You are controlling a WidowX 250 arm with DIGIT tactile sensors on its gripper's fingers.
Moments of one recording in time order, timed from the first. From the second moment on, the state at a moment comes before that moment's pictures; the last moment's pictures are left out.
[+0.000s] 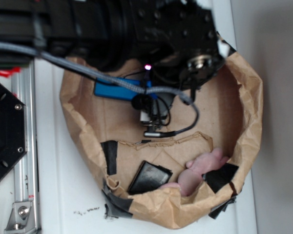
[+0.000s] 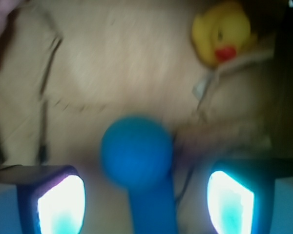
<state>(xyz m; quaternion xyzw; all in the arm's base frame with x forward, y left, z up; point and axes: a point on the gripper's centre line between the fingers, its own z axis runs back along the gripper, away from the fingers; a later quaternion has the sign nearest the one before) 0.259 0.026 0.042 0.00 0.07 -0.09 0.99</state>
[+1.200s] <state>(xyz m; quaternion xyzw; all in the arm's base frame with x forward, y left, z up) 0.205 0.045 0.009 -0.01 0.10 -0.16 0.98</state>
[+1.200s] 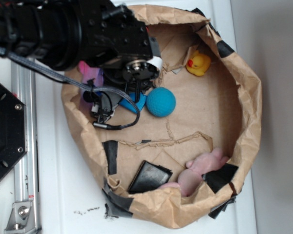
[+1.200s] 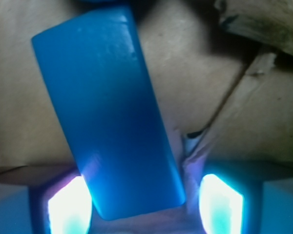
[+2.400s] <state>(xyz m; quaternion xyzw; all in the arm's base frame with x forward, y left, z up) 0.218 0.015 0.011 0.03 0.07 -0.18 0.98</state>
